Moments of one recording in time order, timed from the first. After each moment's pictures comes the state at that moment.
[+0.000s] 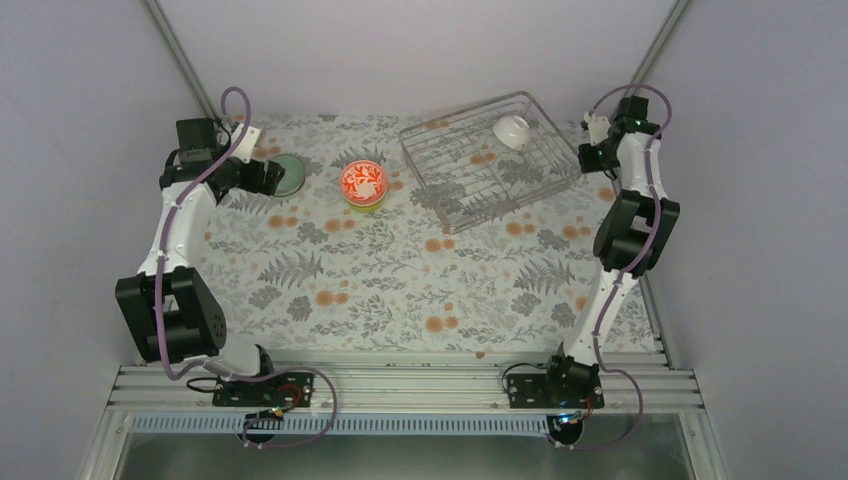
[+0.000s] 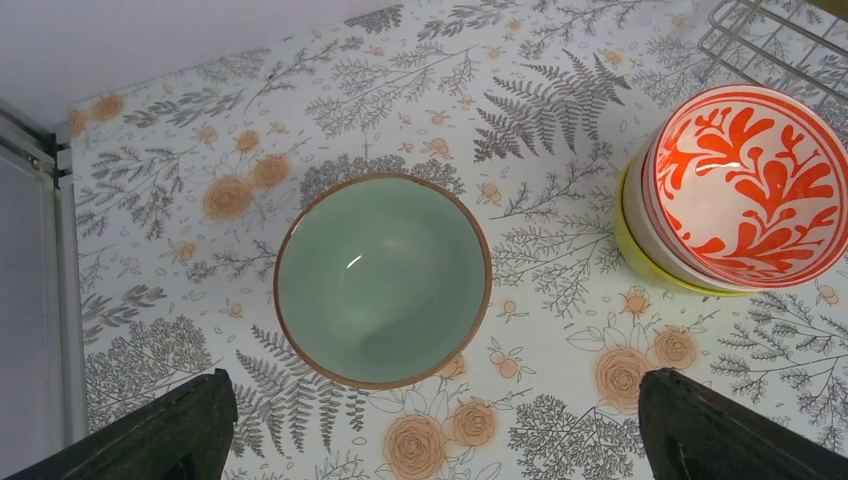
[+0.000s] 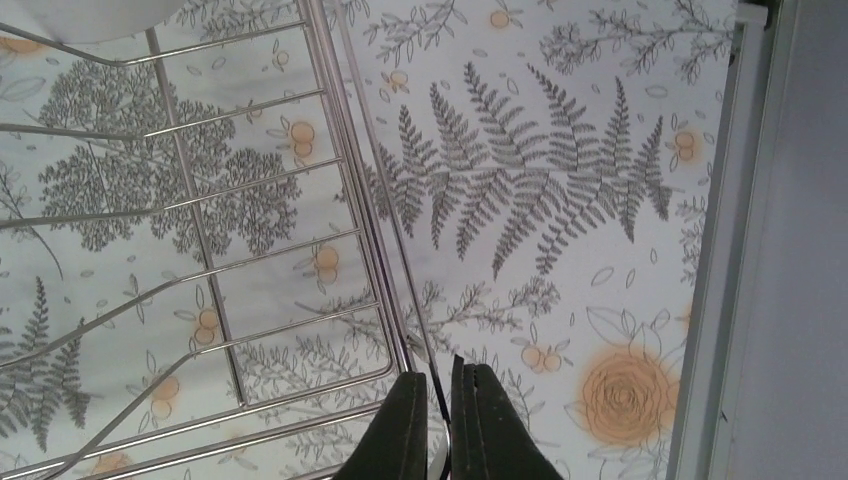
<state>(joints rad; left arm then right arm) 0.20 1.50 1.30 -0.58 0.38 0.38 -0.29 2.25 2.09 -0.93 -0.21 -0.44</state>
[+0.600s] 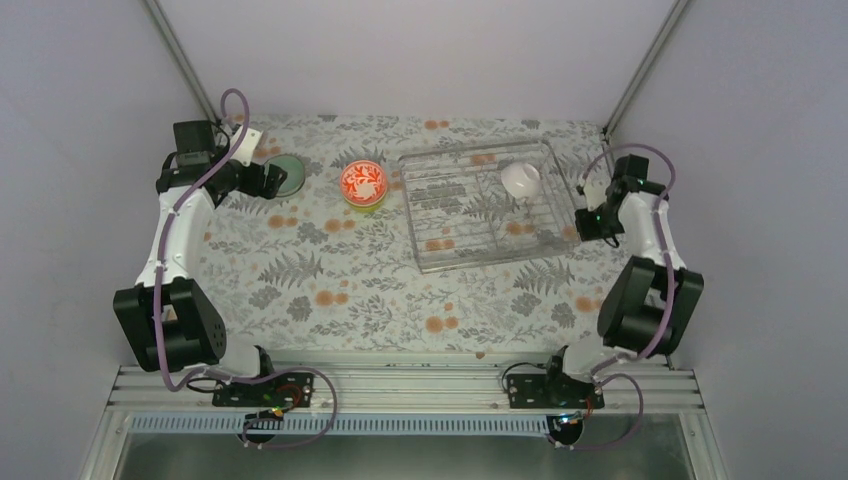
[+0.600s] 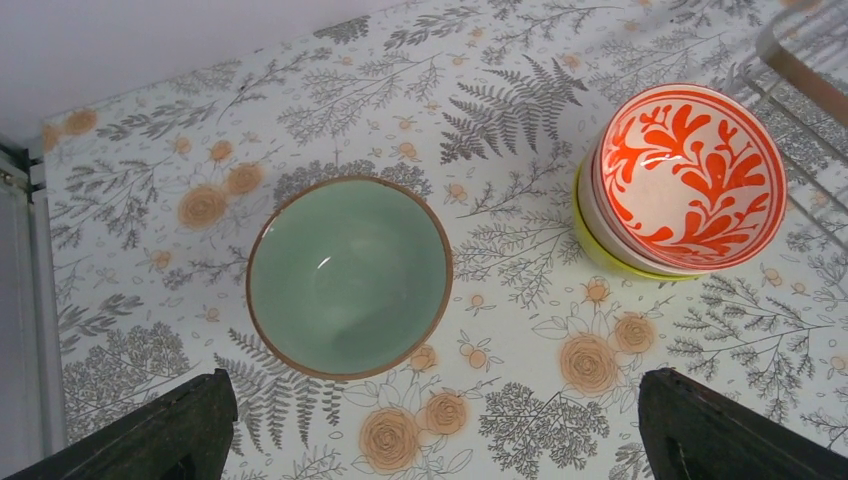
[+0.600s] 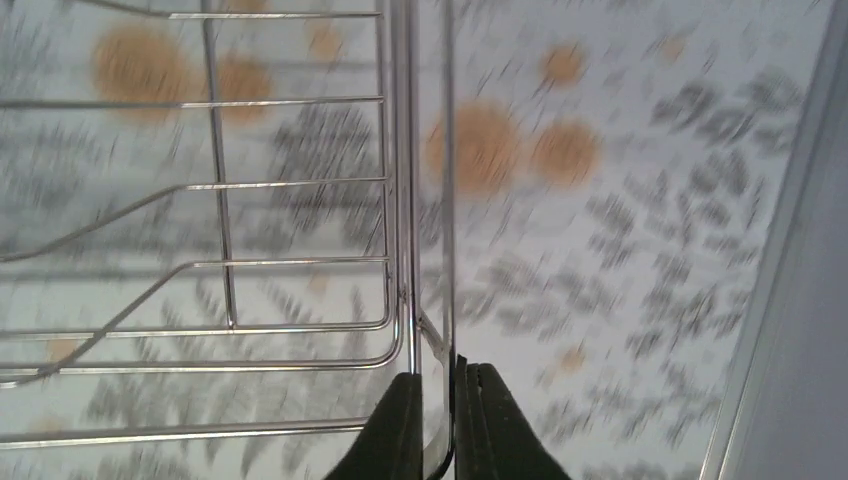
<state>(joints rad) 0.20 1.45 1.28 -0.62 0.42 0.40 -0.29 1.62 1.29 -0.92 -0.10 -0.46</state>
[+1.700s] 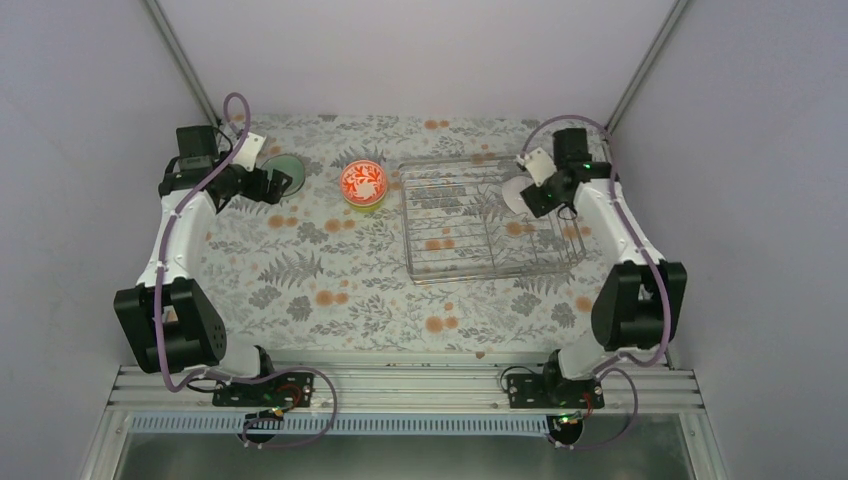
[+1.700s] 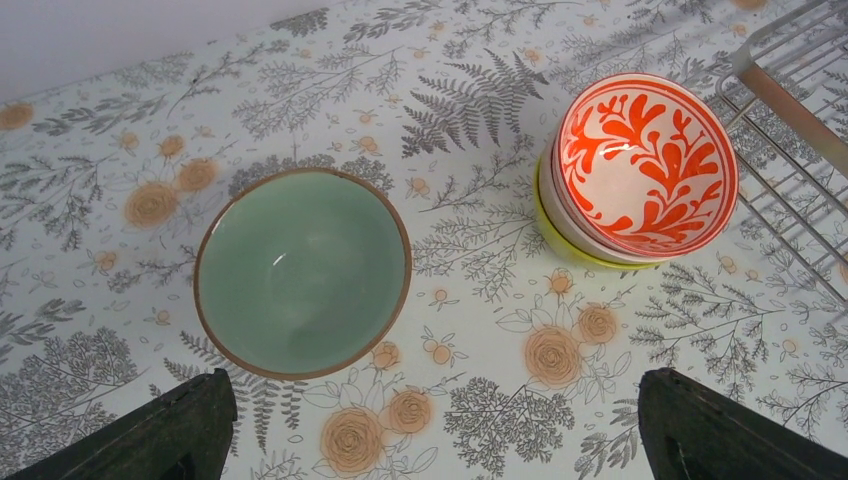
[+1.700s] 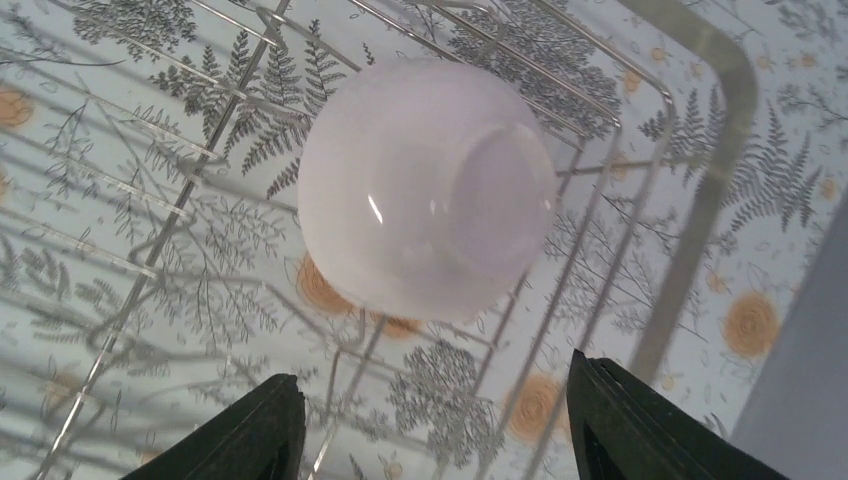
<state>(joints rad) 0.20 1.44 1.25 -0.62 0.49 0.41 0.04 1.55 1.34 -0.82 -0.03 -0.56</state>
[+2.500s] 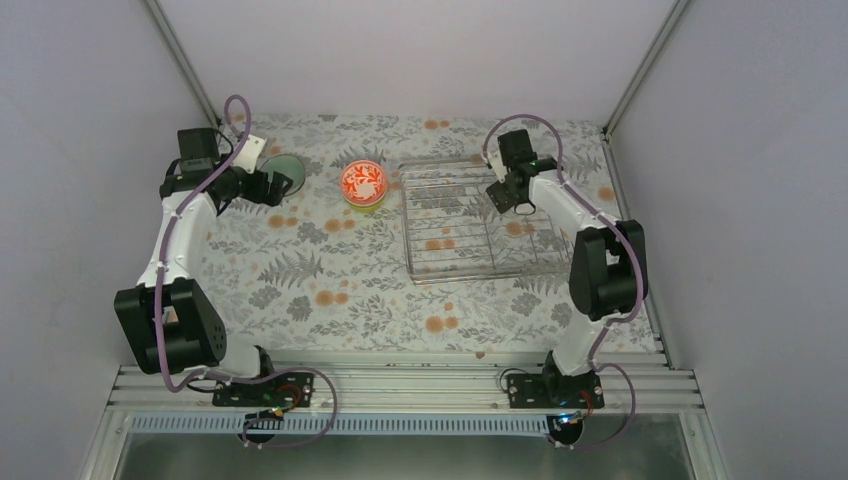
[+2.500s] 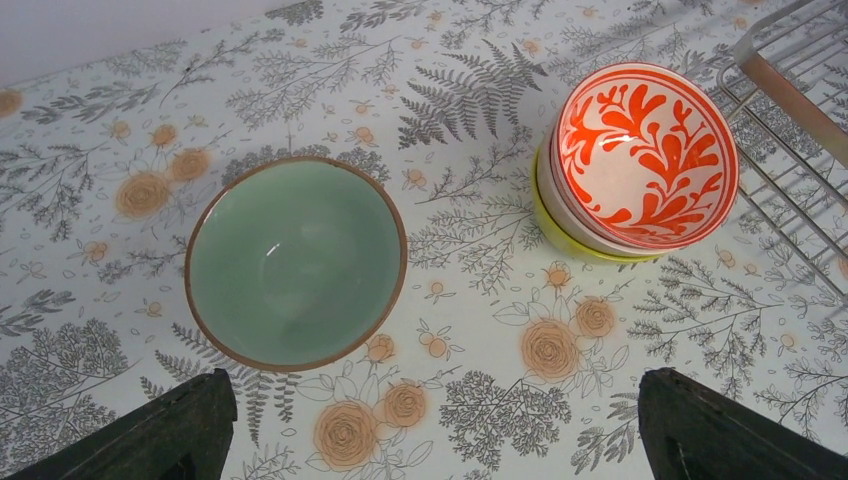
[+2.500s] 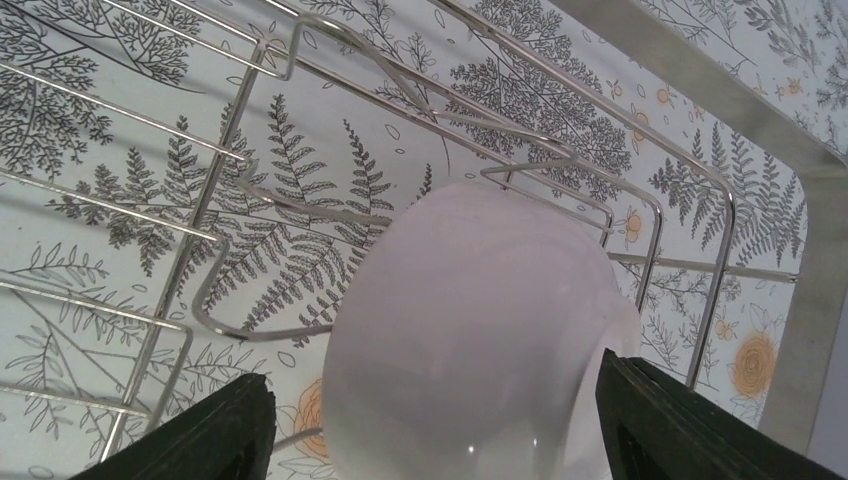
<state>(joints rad) 0.20 1.44 1.23 -0.61 0.49 0.40 0.26 1.80 1.39 -0.64 0.26 -0.36</state>
